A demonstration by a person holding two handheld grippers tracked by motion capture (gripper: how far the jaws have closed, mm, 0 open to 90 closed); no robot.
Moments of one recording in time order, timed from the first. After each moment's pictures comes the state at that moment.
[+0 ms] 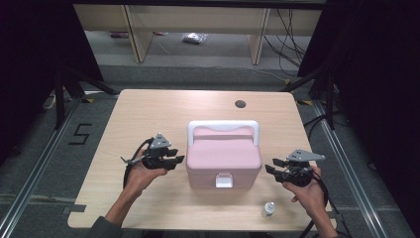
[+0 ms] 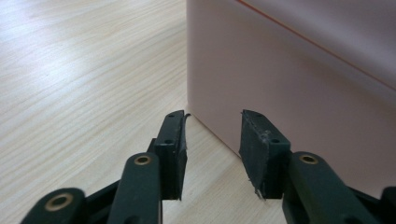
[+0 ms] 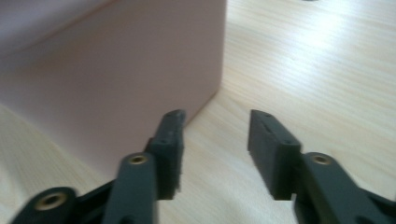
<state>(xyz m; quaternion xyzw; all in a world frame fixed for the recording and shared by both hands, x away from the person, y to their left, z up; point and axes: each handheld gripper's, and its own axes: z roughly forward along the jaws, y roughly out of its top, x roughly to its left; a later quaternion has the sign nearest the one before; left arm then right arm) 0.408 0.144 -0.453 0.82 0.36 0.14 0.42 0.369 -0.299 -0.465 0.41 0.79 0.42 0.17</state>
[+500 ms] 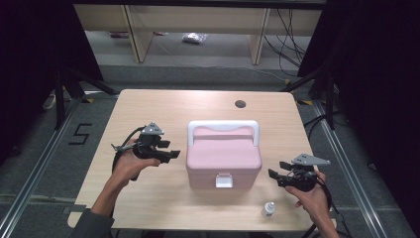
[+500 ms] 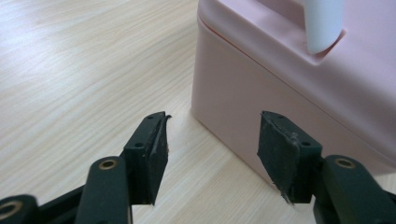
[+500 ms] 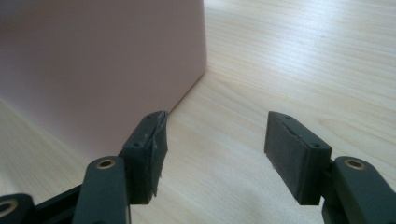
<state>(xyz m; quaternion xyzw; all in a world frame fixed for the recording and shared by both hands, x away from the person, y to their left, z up) 0.419 0.161 -0.410 0.84 0.35 0.11 0.40 0.361 -0.312 -0.475 0.44 0.78 0.41 0.17</state>
